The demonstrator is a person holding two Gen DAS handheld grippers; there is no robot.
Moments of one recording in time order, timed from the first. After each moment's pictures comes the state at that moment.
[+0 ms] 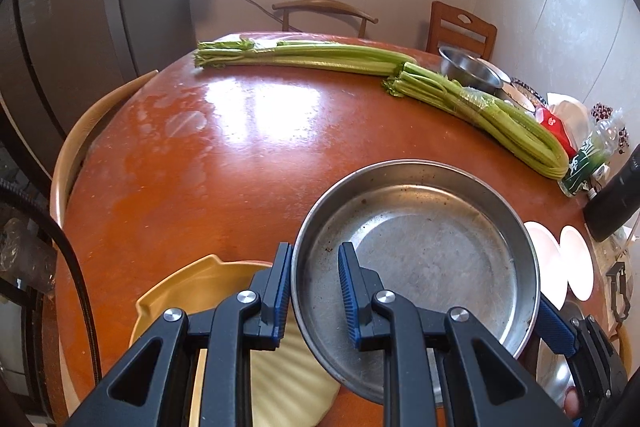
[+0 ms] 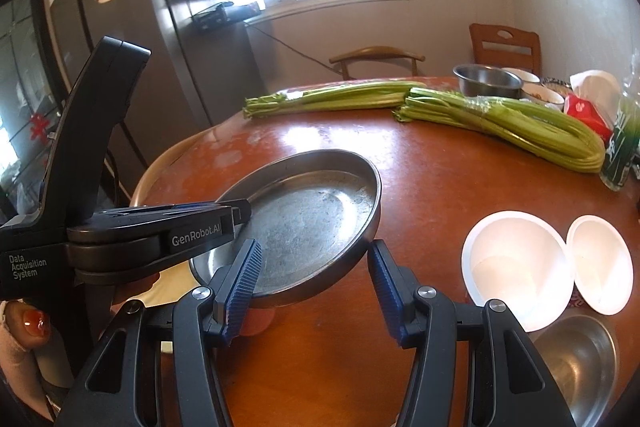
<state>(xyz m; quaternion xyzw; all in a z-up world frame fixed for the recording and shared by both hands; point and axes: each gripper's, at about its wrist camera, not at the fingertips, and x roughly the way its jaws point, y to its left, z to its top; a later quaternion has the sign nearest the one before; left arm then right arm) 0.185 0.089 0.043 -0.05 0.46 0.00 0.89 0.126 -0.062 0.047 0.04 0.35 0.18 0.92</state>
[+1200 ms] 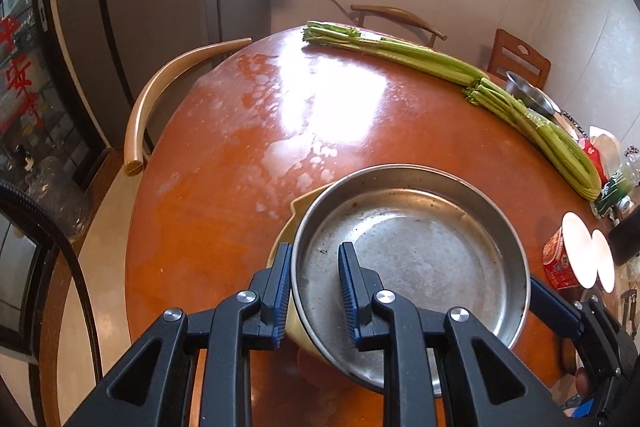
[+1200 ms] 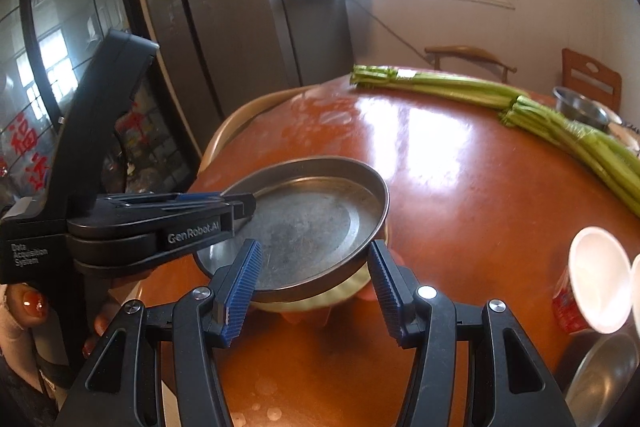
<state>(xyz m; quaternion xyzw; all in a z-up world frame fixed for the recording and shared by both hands) 0.097 0.174 0.027 -0.11 0.45 0.10 0.88 0.094 0.010 0.027 -0.03 0.37 0.33 0.87</state>
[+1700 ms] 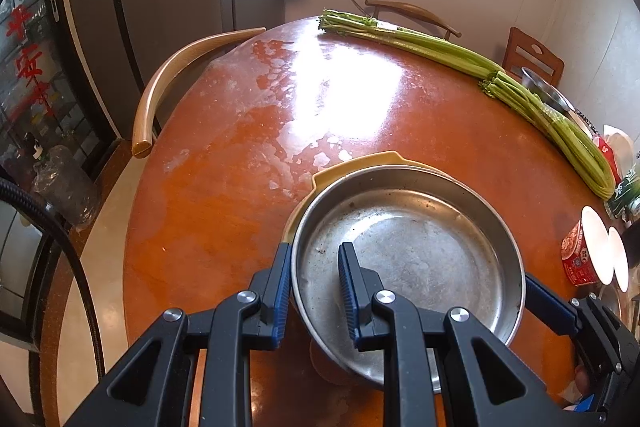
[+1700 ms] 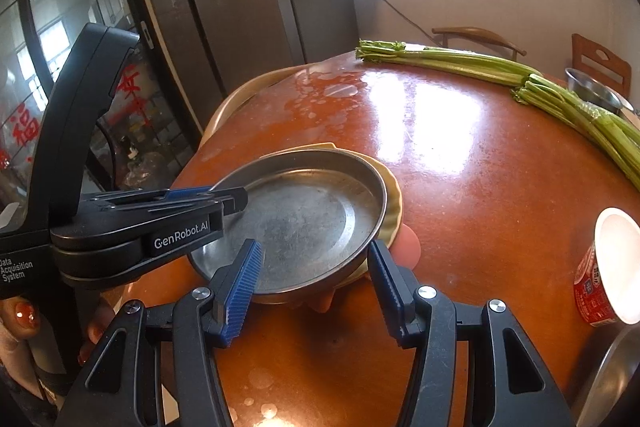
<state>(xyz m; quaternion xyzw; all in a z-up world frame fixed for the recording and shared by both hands) 0.096 0.177 0.007 -0.11 0.46 0.12 0.88 0.101 0.014 0.008 -0.03 0.39 0.33 0.86</state>
